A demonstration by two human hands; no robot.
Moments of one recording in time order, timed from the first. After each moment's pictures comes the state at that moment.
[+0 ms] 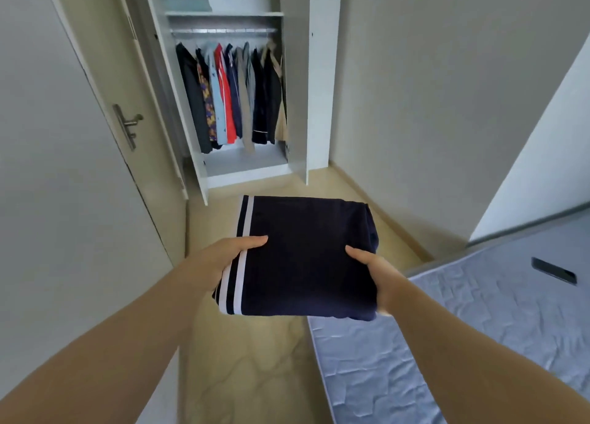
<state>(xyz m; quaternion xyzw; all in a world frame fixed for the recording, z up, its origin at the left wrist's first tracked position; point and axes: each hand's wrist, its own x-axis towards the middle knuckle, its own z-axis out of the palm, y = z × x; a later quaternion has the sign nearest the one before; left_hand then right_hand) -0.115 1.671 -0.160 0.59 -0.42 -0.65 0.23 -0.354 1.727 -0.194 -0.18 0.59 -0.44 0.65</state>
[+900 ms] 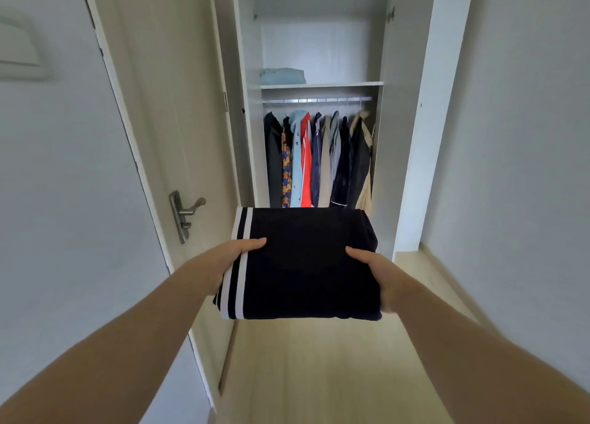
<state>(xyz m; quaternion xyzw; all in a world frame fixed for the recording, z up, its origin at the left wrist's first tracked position) -0.017 1.265 -0.081 0.65 -0.35 -0.56 0.38 -0.260 1.234 -0.114 -0.33 0.52 -0.35 0.71</state>
